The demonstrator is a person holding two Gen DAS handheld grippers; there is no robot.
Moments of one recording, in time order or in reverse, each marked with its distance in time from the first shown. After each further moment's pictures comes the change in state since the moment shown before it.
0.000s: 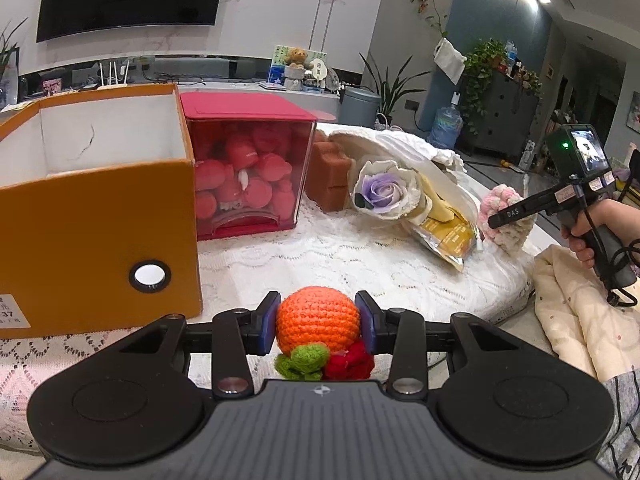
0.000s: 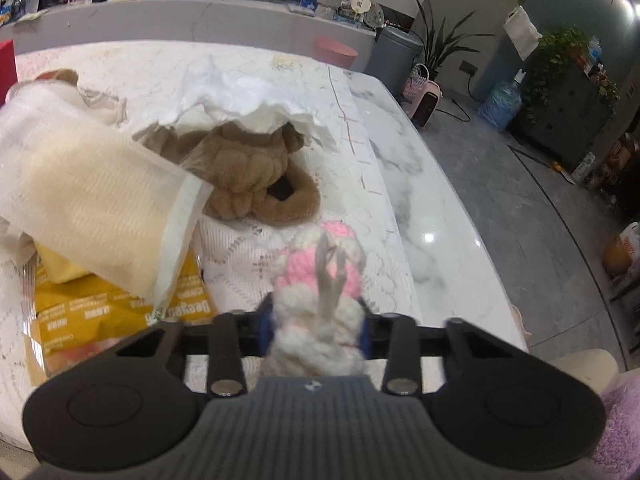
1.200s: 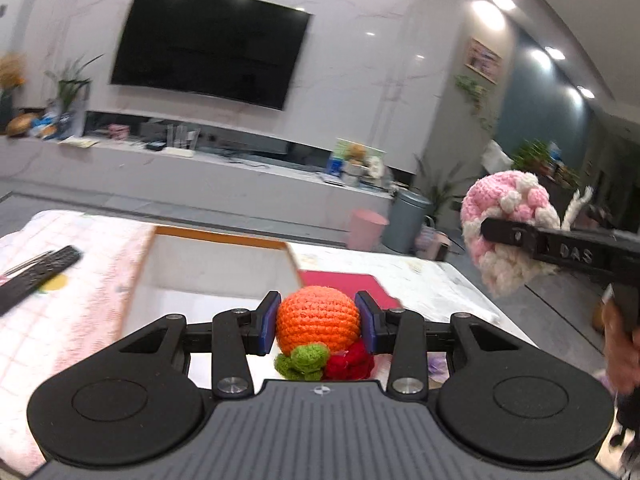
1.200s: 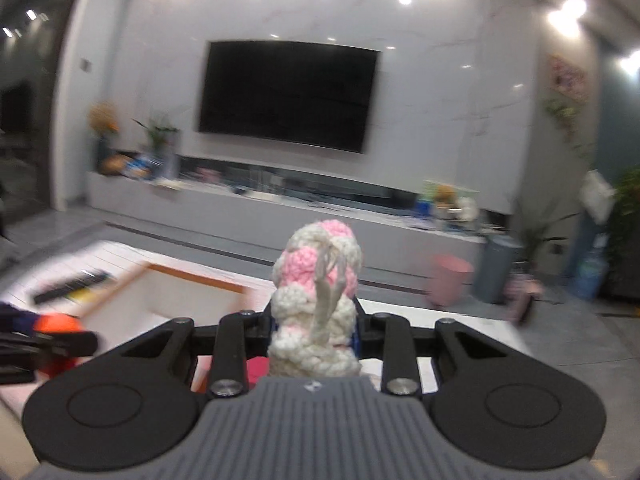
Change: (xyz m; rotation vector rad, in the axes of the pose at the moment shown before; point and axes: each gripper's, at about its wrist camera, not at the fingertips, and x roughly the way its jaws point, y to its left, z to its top) left arm -0.112 0.080 0.106 -0.161 -0.233 0.117; right arm -0.267 0.170 0.074 -0.038 -0.606 0.368
